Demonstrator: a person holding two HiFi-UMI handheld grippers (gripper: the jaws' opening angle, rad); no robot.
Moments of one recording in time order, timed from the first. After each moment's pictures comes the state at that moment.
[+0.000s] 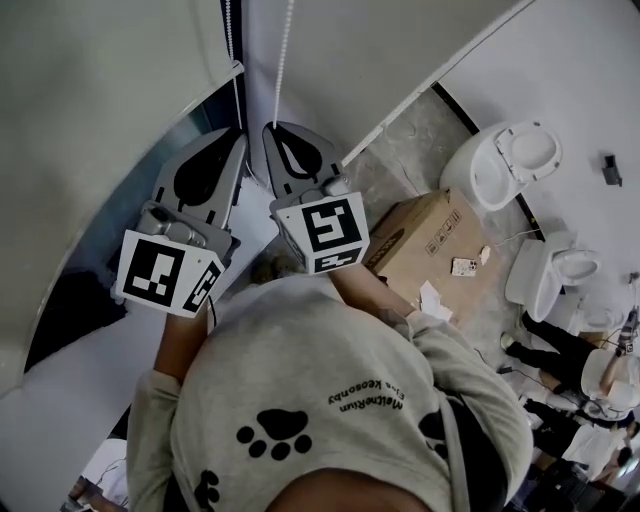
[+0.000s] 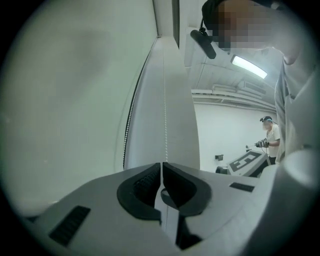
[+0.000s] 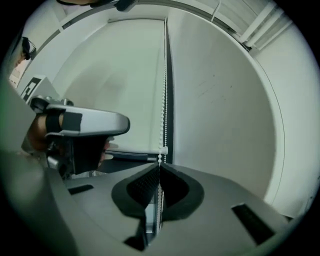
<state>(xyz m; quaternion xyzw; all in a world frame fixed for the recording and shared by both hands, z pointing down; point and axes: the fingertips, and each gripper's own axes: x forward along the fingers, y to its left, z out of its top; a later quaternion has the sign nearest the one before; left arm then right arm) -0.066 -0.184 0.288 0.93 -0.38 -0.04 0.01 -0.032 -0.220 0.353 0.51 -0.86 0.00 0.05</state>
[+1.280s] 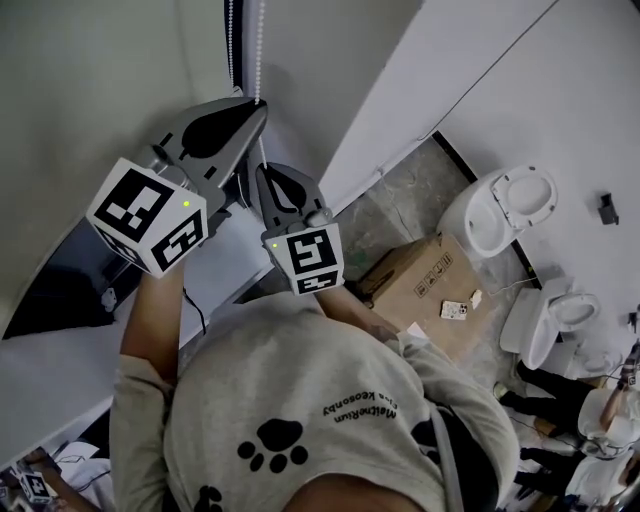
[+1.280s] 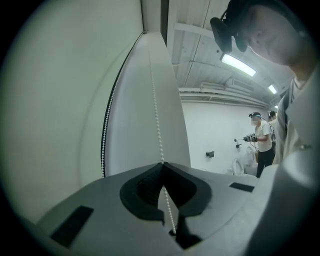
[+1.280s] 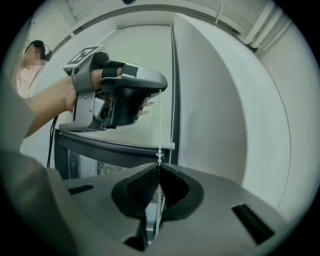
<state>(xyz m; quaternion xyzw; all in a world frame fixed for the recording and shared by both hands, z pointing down) -0.022 -0.188 0.224 0.94 -0.33 -0.01 -0.04 -0.026 -0.188 0.369 0.47 -0.88 -0.03 0.04</state>
